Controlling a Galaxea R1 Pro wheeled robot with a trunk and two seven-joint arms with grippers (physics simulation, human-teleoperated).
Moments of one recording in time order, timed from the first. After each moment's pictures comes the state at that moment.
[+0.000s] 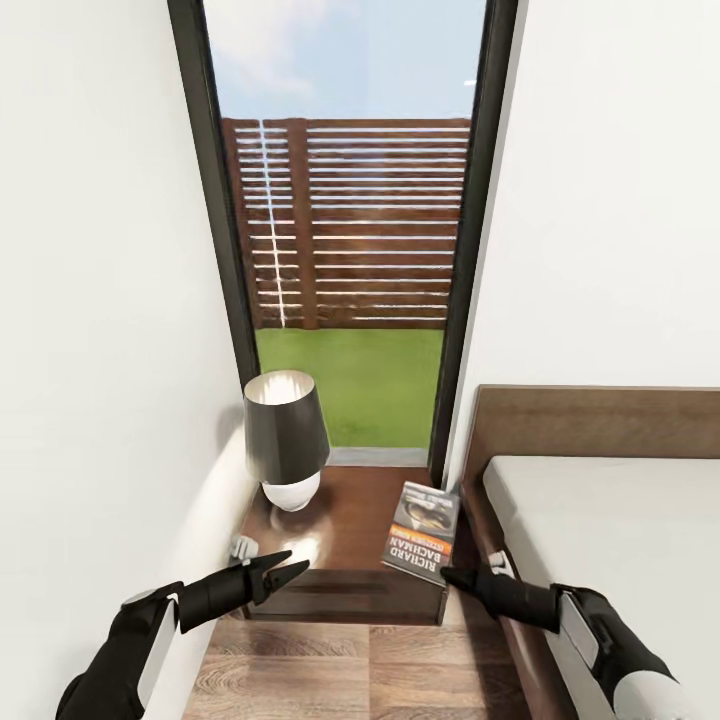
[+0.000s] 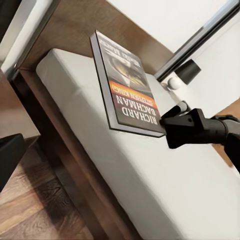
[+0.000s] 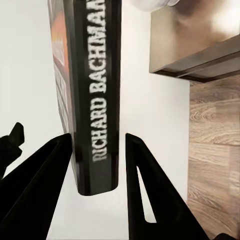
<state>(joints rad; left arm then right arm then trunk) -0.36 0.01 0.26 -1.03 0.05 0.45 -1.19 -0.55 -0.16 -0.21 -0.53 -0.26 0.76 1.00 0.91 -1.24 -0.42</state>
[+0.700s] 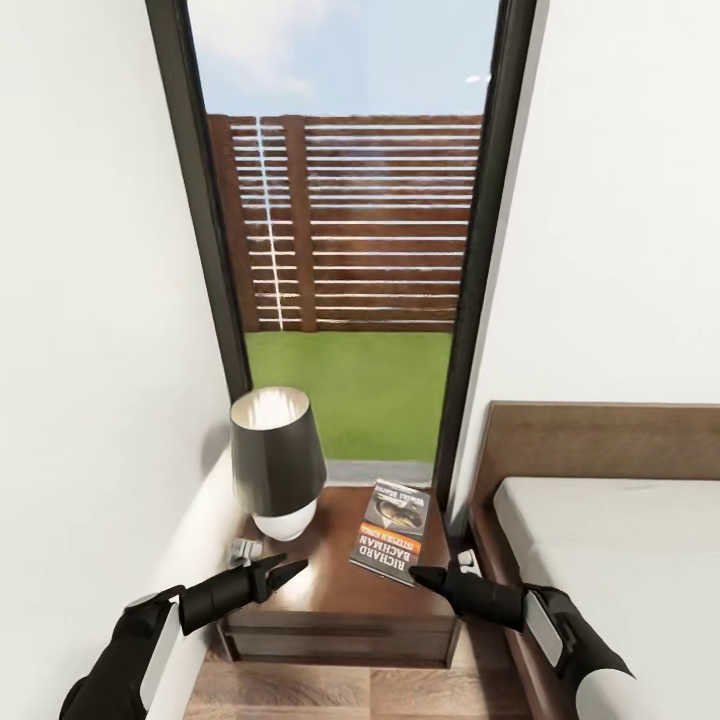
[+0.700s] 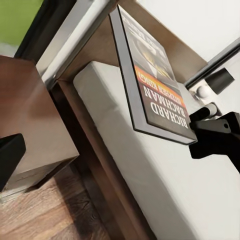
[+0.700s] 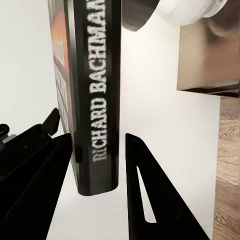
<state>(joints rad) -0.36 0.00 0.26 -1.01 0.05 0.46 -1.07 -0.56 -0.05 -0.21 -0.53 -0.26 0.77 1.00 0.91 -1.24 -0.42</state>
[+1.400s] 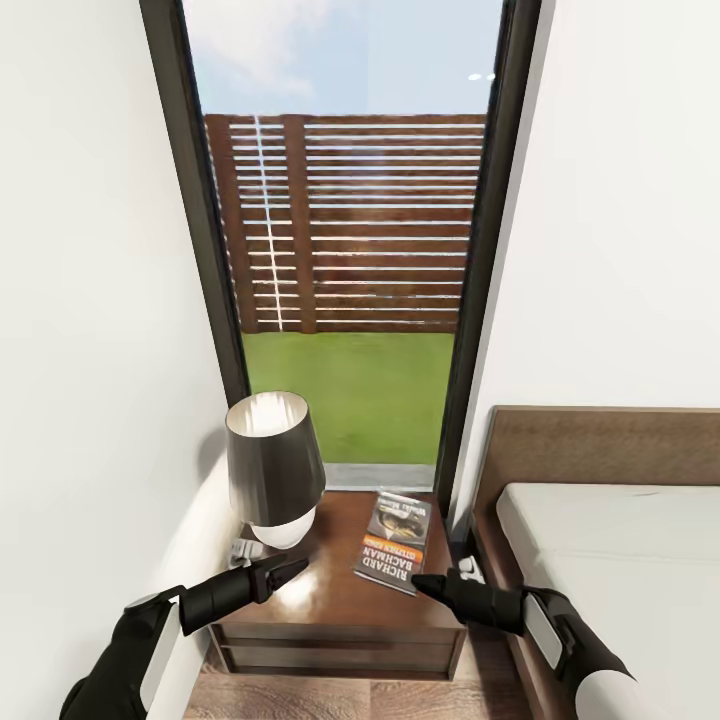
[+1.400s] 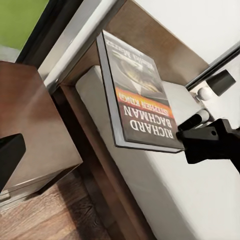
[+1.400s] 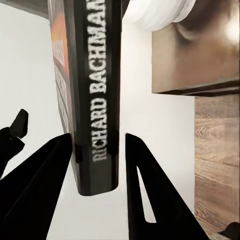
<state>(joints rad) -0.36 0.00 0.26 -1.01 0.05 0.45 -1.07 -0.56 -0.05 -0.21 -0.52 -0.26 0.77 0.90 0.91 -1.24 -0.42</state>
